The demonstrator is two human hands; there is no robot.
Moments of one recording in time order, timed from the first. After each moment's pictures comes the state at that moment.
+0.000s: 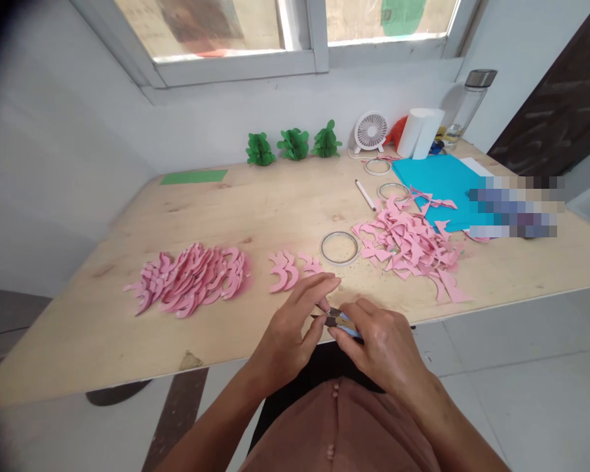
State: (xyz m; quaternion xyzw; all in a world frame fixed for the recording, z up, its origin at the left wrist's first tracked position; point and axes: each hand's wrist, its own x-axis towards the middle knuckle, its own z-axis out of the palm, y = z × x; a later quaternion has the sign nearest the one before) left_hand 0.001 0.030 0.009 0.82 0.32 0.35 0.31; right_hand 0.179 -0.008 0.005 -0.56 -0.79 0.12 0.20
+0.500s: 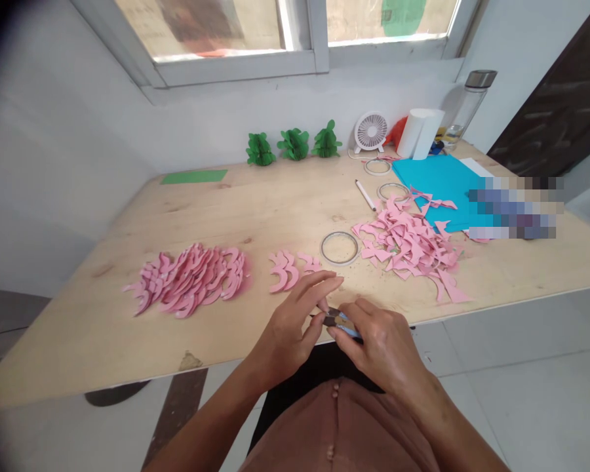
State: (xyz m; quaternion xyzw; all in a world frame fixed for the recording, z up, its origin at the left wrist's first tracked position) left_hand 0.000 0.036 0.010 0.82 0.31 0.35 0.33; right_hand 0.178 -0.006 0.005 -0.56 -0.79 0.13 0.21
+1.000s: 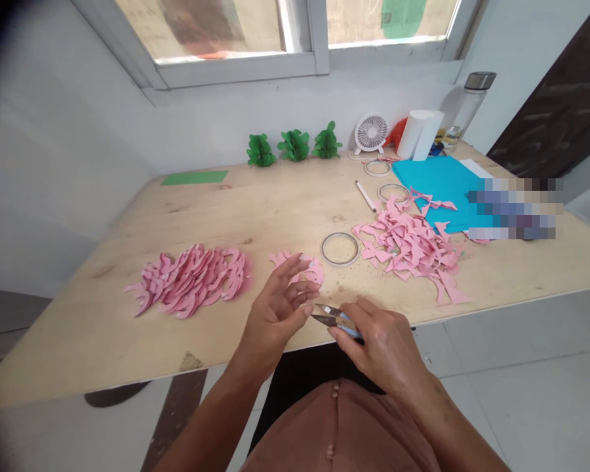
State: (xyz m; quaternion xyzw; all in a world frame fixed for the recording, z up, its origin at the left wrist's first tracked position) left_hand -0.002 0.036 0.006 0.52 0.37 0.50 0.59; right_hand 0.179 -0.007 0.007 -0.56 -0.79 0.11 0.22
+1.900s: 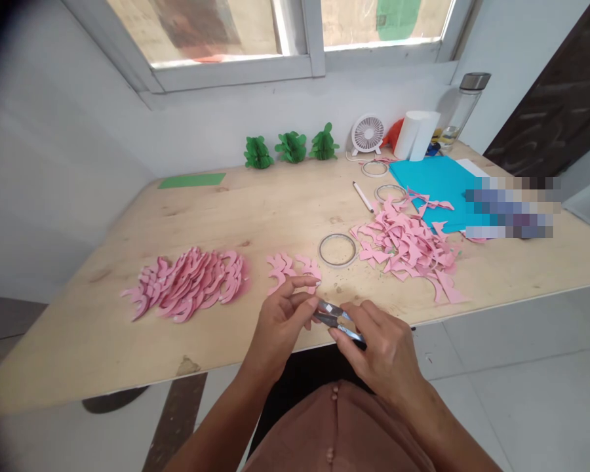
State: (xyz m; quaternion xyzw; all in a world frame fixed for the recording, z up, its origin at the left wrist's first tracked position) left_hand 0.015 0.036 0.018 0.47 0.47 0.43 0.61; right_hand 0.177 -0.015 -0.004 -0.55 -0.77 0.03 0.32
